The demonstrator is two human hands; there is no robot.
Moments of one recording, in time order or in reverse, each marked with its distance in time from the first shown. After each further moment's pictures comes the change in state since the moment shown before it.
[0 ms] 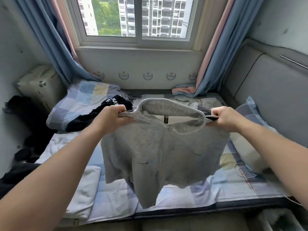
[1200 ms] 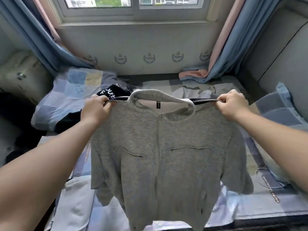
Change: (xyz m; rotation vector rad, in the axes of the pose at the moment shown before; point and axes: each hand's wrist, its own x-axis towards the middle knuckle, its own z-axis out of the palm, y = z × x) left_hand 0.192 -0.112 0.068 0.285 0.174 -0.304; right_hand 0.231 0.058 0.065 -0.042 0.203 0.145
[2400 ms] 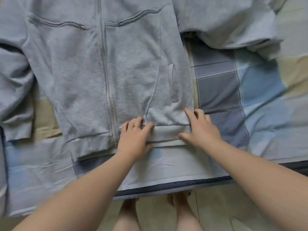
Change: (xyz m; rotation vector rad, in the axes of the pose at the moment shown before) left_hand -0.279 -0.097 0.556 0.312 -0.892 0.274; right_hand -0.168 0.251 0.510 -0.250 -0.806 0.102
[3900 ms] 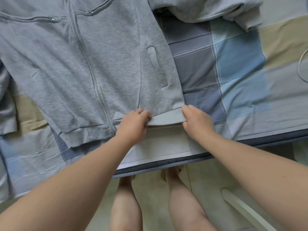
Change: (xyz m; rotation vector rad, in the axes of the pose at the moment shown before) left_hand 0.016 0.073 -0.001 -0.179 -0.056 0.080; right_hand -0.035 0.069 0.006 0.084 0.082 -0.068
